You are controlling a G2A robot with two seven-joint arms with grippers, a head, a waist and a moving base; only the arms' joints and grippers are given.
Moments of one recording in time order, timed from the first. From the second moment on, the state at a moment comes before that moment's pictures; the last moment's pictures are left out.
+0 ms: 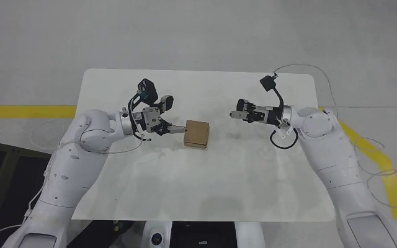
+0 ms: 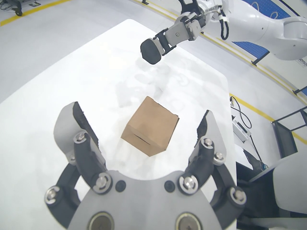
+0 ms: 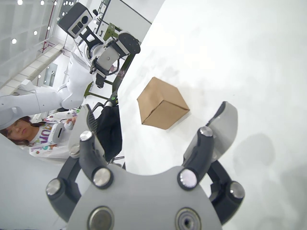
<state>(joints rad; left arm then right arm) 0.98 -1.01 -1.22 -1.53 0.55 -0.84 -0.57 -0.77 -1.14 1.14 -1.14 0.08 -0.75 0.99</state>
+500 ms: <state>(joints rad) 0.85 -1.01 -1.28 -1.37 0.65 -0.75 -0.47 -0.87 -1.10 1.36 -1.32 -0.51 -0.77 0.47</state>
